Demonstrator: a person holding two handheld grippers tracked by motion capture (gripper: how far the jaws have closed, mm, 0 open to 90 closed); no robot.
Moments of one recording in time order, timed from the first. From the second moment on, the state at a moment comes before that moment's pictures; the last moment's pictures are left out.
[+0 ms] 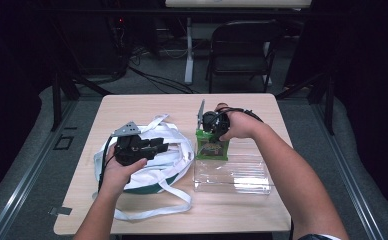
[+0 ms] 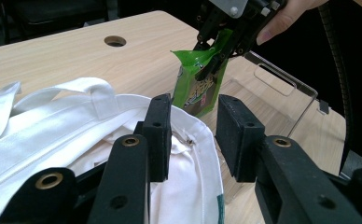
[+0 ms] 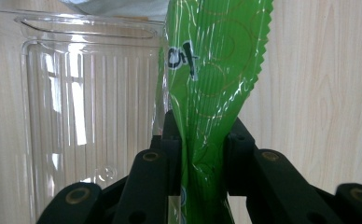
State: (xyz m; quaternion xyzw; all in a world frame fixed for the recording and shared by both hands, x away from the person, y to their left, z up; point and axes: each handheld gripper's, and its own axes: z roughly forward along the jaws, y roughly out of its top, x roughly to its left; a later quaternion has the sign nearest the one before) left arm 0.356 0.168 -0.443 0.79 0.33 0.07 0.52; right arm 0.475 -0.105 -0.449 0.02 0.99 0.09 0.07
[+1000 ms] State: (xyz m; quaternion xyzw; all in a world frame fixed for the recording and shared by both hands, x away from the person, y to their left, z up) left arm 0.356 0.168 -0.443 0.79 0.33 0.08 0.51; right arm 0.480 -0.108 -0.451 0.04 0.99 0.09 0.09
